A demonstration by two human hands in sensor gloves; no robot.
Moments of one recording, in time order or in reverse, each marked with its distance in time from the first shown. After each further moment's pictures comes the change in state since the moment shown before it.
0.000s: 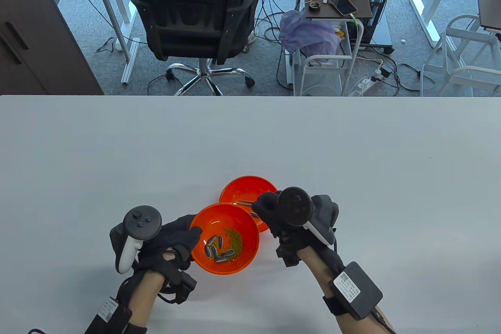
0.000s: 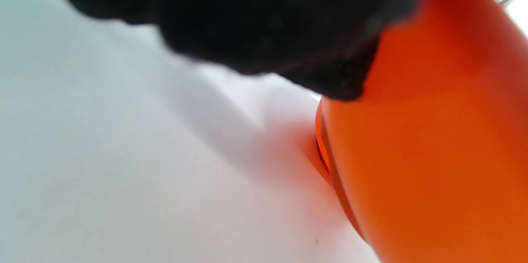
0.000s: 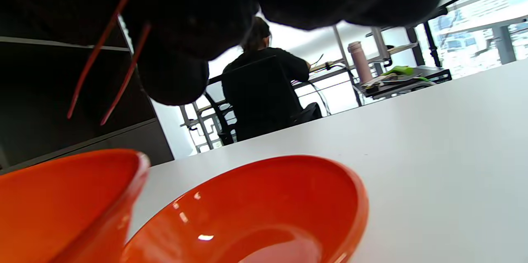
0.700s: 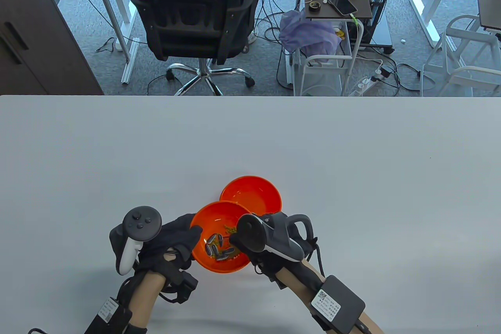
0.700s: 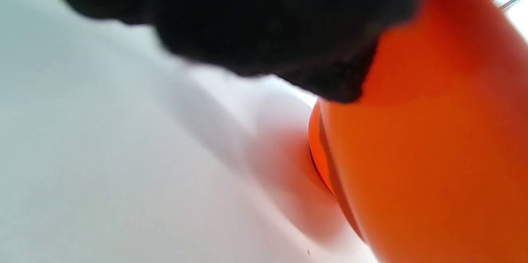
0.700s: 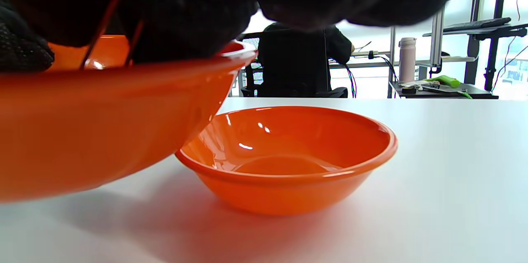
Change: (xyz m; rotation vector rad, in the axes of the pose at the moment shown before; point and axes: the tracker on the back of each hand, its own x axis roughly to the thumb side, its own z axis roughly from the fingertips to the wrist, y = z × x) left_hand 0.001 -0.001 0.000 0.030 -0.009 0.006; right_hand 0.046 0.033 0.021 0.114 -0.127 0.260
